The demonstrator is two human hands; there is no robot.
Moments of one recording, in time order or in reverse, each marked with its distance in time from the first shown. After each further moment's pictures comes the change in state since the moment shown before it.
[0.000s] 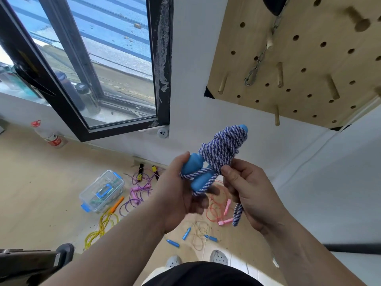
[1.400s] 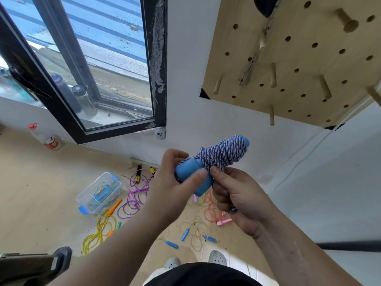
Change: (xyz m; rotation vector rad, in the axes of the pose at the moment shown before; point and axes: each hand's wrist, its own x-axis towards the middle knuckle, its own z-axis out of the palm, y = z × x) left_hand 0.006 -0.018 -0.006 0.596 0.299 0.697; right_hand -0.006 -0.004 0.007 0.214 -0.066 0.305
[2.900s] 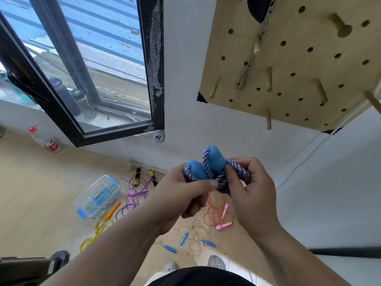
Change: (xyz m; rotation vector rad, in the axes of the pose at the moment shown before) left_hand 0.004 0.038 0.010 -0.258 -0.373 -0.378; right_hand -0.002 0.003 -0.026 -0.654 0.455 -0.762
